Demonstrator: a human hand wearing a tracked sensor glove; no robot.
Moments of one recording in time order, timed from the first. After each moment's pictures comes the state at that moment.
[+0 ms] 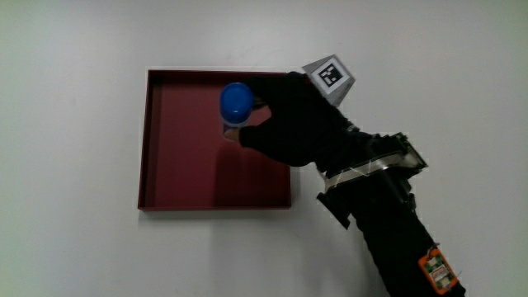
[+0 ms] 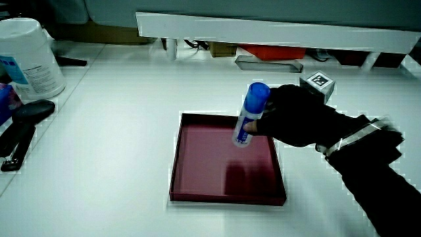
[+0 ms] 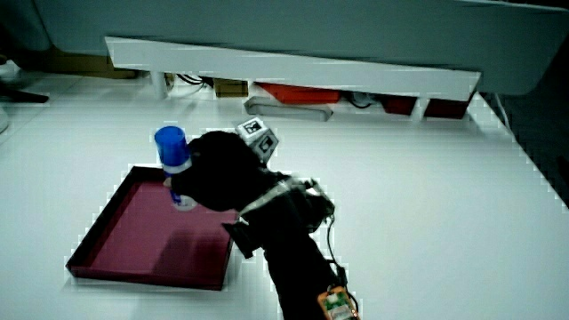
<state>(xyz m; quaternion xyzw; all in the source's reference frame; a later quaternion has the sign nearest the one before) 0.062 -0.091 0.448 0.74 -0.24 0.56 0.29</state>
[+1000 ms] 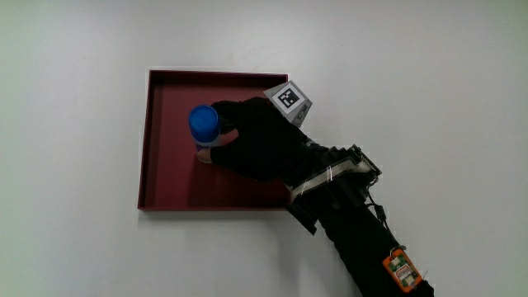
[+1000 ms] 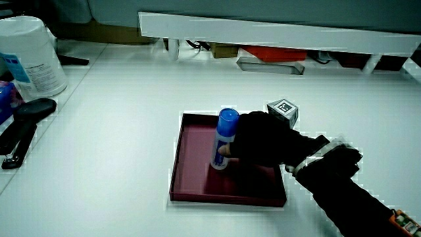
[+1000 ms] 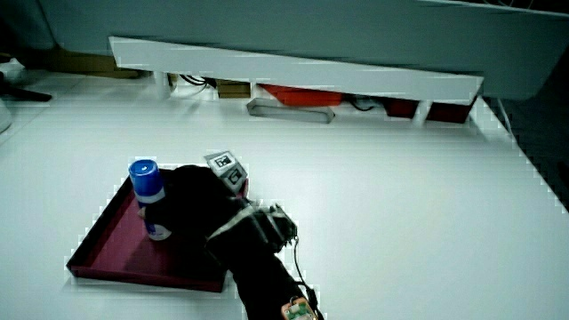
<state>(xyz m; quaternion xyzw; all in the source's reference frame) 0.041 -0.078 0.493 0.73 -0.21 0.56 0.33</state>
